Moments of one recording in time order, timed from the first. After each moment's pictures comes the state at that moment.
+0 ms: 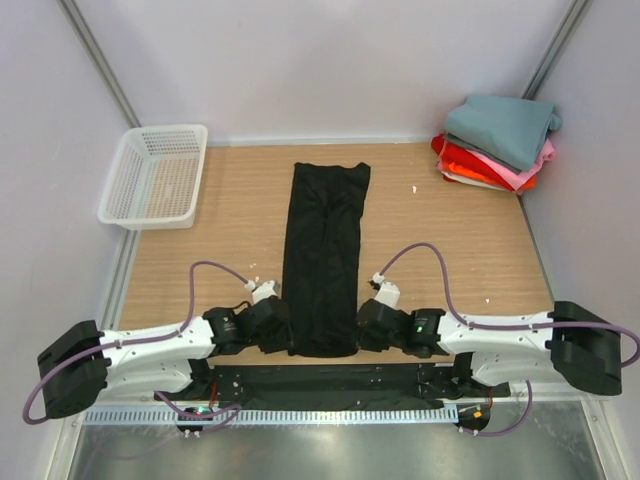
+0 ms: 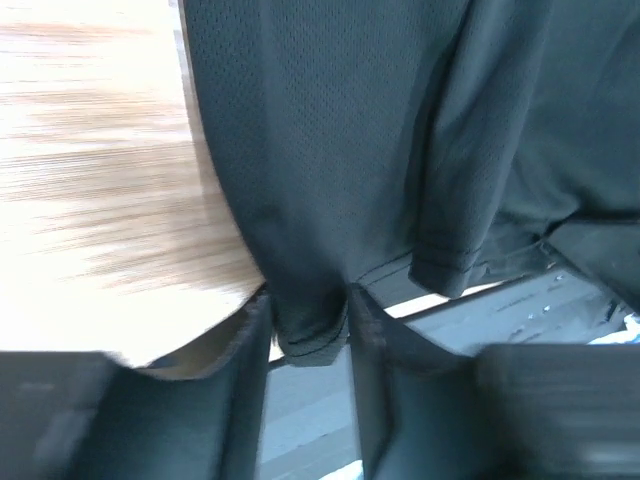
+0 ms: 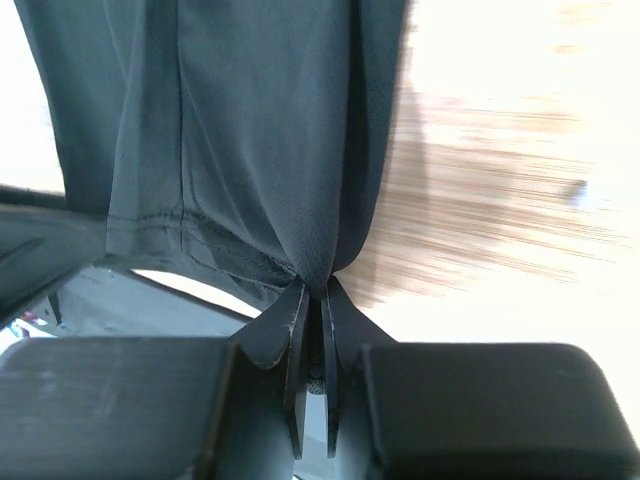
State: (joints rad) left arm -1.08 1.02 0.38 -0.35 -0.13 -1.19; right arm 1.21 1.16 0.45 -0.24 0.22 1.26
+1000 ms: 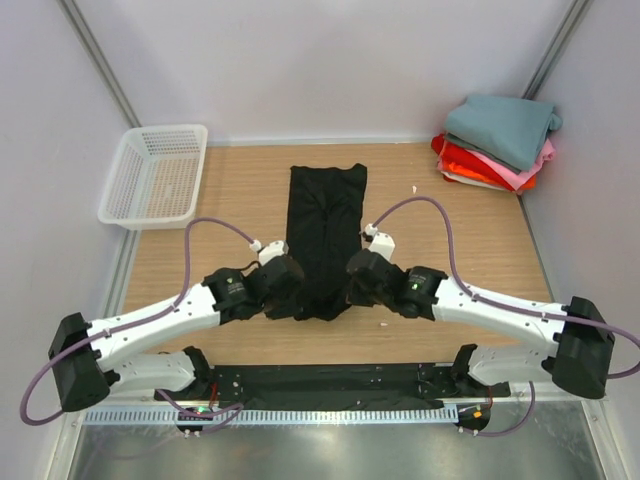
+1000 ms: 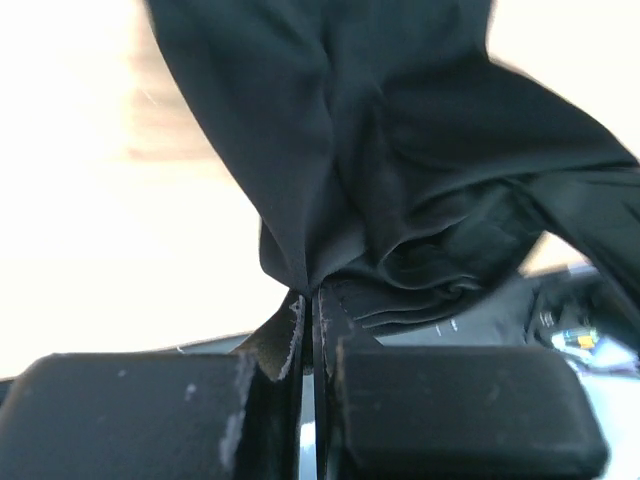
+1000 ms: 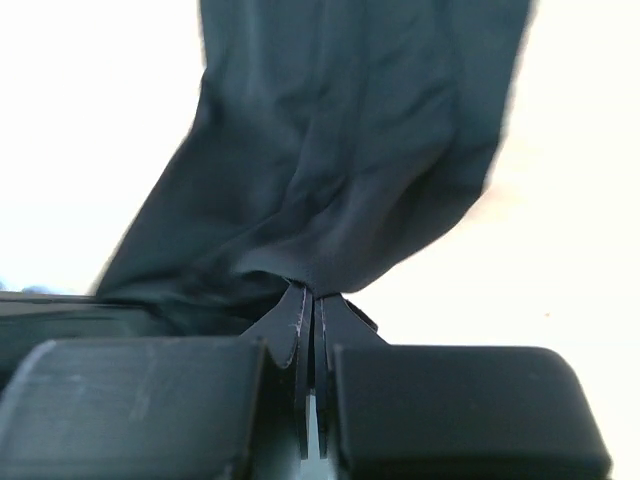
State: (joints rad) left arm -1.05 1.12 0.86 -0.73 -0.22 -1.11; right arm 1.05 1.20 0.83 -0.48 0.30 1.04
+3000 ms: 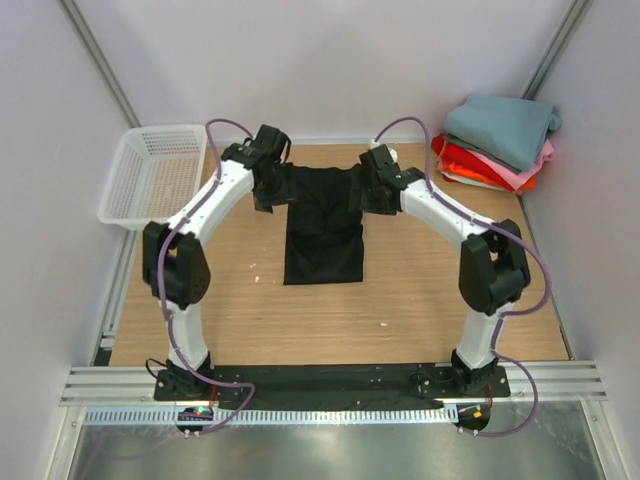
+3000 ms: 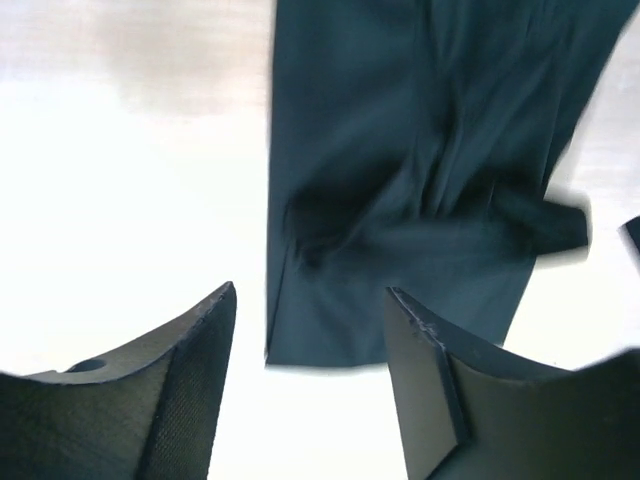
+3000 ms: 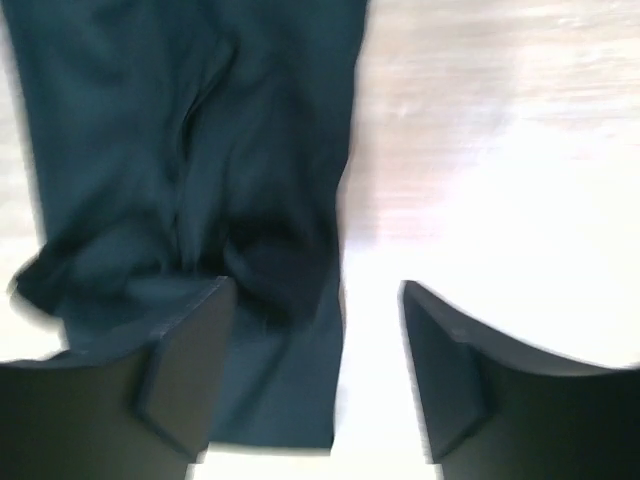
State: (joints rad) left arm -0.42 2.02 1.91 -1.00 -0.02 -0.51; right arm 0.47 1.90 1.56 -0.60 0.18 0.49
